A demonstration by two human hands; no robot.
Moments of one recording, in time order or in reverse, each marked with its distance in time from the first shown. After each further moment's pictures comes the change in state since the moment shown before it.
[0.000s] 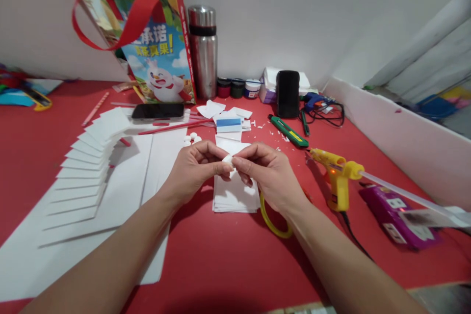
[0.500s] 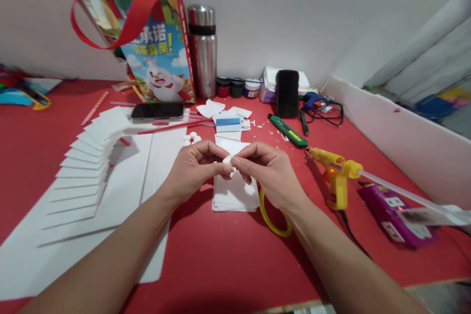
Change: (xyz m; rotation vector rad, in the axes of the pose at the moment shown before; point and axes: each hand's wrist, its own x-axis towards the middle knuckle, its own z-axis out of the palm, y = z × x) left_hand 0.000 0.002 0.001 0.010 -0.025 0.007; right_hand 0.000 -0.002 -0.004 -0.123 -0.008 -0.046
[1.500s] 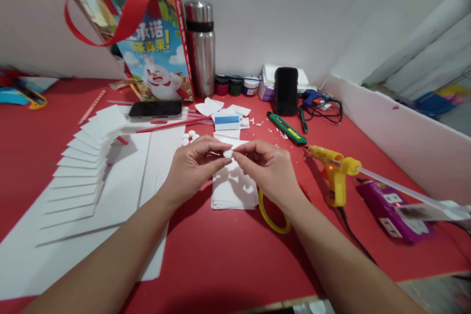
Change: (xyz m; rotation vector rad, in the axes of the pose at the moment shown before) left_hand 0.001 -0.004 0.001 0.322 0.087 0.340; right_hand 0.000 0.007 -0.003 -0.356 0.109 -0.167
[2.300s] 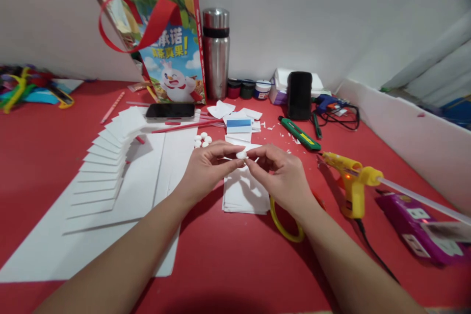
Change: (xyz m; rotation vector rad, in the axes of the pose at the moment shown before) left_hand 0.002 -0.001 0.004 -0.117 0.021 -0.148; right_hand 0.003 0.000 -0.002 -0.297 0.002 -0.245
